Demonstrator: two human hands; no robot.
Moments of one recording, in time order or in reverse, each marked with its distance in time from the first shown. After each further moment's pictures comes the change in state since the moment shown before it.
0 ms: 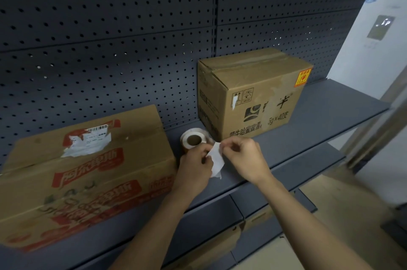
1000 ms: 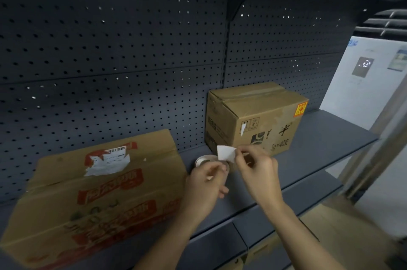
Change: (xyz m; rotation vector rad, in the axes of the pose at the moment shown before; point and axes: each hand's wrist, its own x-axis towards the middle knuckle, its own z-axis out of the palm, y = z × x) left_hand -0.029 0.034 -0.035 -0.363 0.014 -0.031; right_hand -0.025 -0.062 -0.007 -0.143 0.392 -0.283
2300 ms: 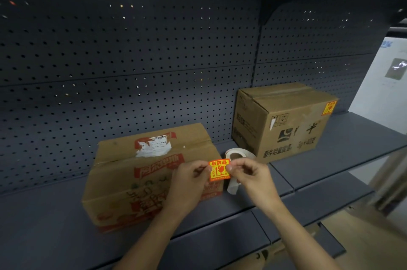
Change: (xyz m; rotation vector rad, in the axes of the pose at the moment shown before) left_hand -0.048 -0.016 -0.101 0.255 0.138 0.184; right_hand -0.051 -0.051 0.045 0.652 -0.333 0.296
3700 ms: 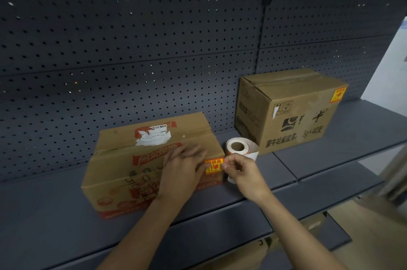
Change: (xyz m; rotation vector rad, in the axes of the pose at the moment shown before) left_hand 0.011 -0.036 0.004 0.835 0.122 0.290; right_hand 0.013 0.040 0.004 -0.134 -0.166 0.044
